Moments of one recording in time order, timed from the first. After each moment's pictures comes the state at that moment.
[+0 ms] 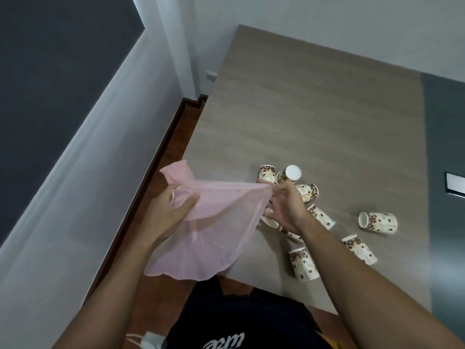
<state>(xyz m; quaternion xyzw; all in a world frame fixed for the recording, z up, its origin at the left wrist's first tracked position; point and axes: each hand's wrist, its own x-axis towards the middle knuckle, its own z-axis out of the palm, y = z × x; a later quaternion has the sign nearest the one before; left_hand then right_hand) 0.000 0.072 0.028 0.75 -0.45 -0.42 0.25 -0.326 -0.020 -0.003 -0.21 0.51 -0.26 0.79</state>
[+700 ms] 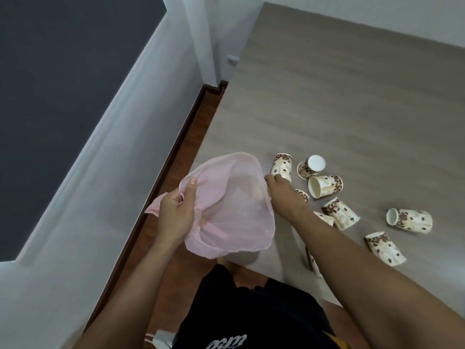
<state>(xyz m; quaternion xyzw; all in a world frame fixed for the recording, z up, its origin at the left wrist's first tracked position) -0.016 0.104 0.027 0.77 -0.33 -0.38 0.39 -0.285 -0.024 -0.046 -0.78 0.55 0.12 0.28</state>
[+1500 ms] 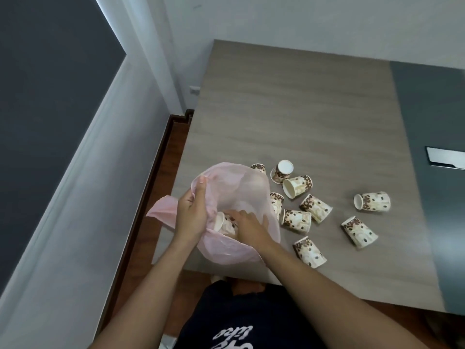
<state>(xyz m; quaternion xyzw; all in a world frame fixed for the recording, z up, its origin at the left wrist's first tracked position) -0.065 0.061 0.042 0.68 -0.35 -0.48 0.44 -0.235 0.067 -0.012 -0.68 0.61 0.05 0.40</state>
